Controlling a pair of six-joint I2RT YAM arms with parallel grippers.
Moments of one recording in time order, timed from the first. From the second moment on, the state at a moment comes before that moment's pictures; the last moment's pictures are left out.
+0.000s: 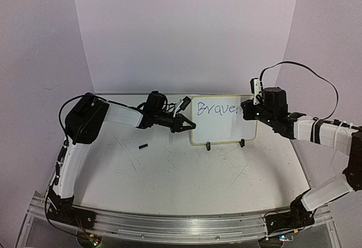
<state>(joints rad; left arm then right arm) -0.65 2.34 1.60 0.28 0.87 -0.05 0.43 1.36 0.87 0.11 0.13 0.19</state>
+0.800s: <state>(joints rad) -0.65 2.34 1.60 0.28 0.87 -0.05 0.43 1.42 0.87 0.14 0.16 0.19</state>
